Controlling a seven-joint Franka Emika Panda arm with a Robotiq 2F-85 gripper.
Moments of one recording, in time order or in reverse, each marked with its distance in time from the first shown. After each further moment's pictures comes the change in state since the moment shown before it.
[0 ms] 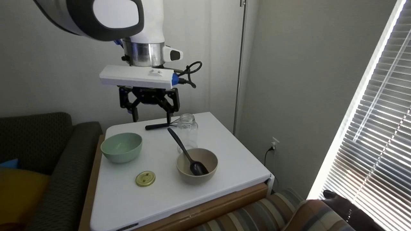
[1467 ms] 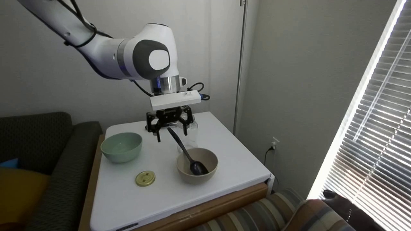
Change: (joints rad) arm -0.008 0.403 0.072 0.385 -0.306 -0.036 -0.156
